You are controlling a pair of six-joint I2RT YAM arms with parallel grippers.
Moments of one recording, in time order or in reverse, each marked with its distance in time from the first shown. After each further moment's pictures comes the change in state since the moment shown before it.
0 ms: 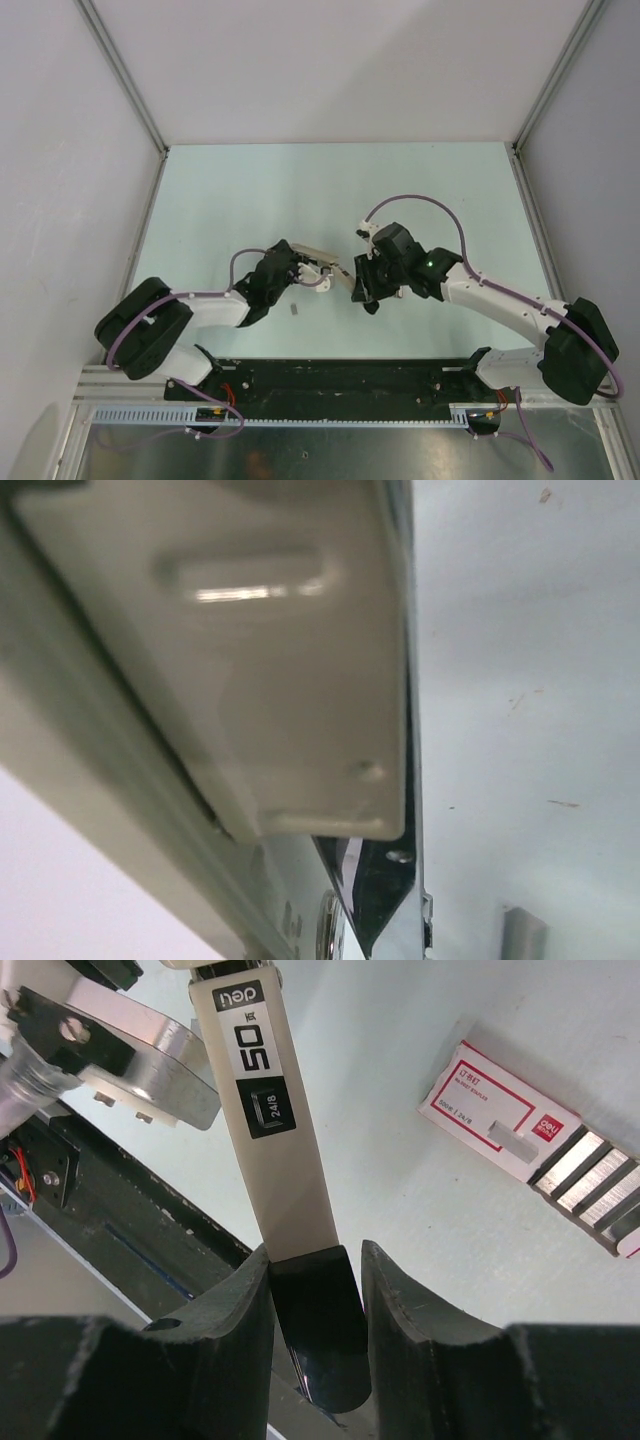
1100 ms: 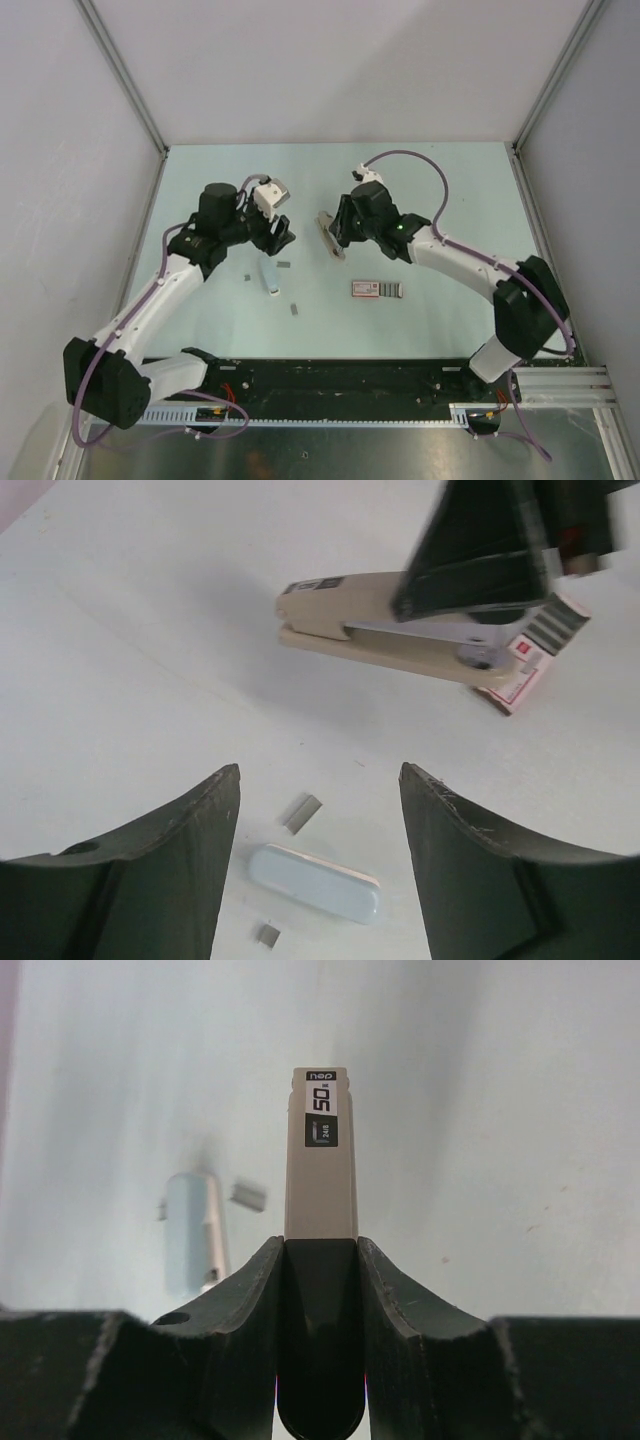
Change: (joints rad) left arm 0.359 -0.283 0.542 -0.925 0.772 -1.004; right arm -0.062 0.287 0.274 0.305 0.259 0.184
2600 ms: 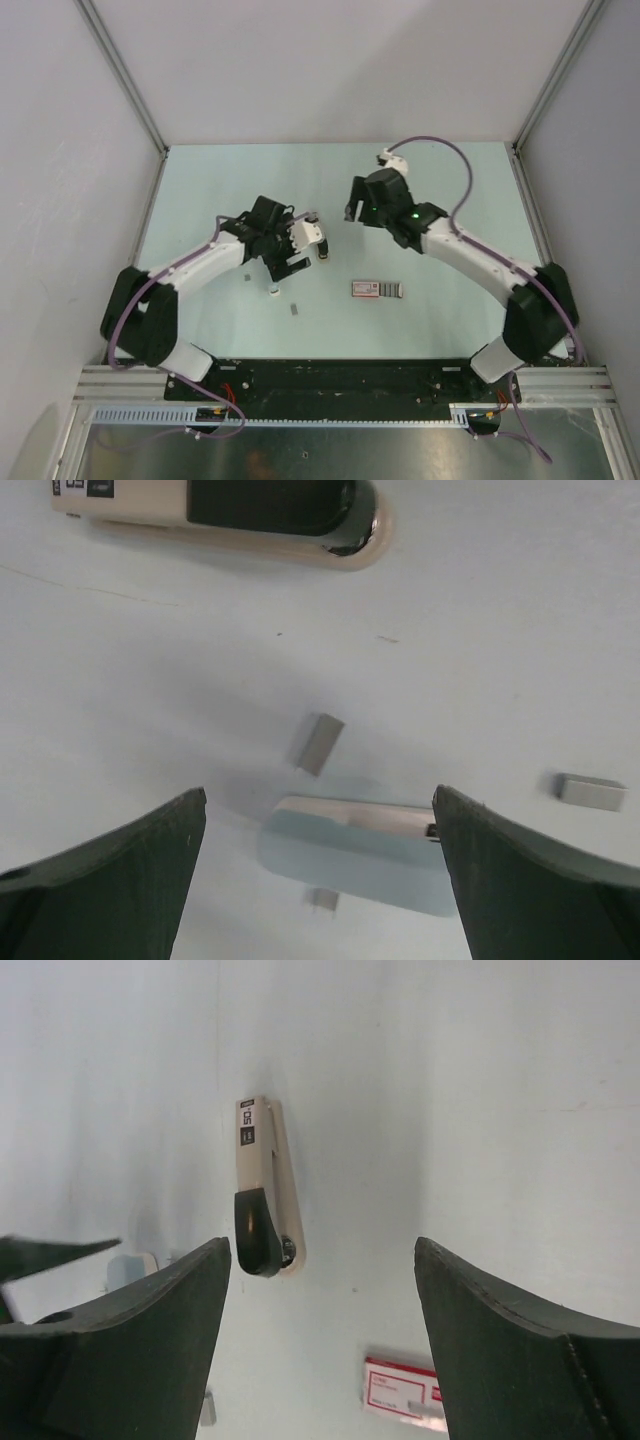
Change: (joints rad) left arm -0.129 0.295 0.005 -0.188 -0.248 0.403; right arm -0.049 0.041 0.114 -0.131 0.206 -0.035
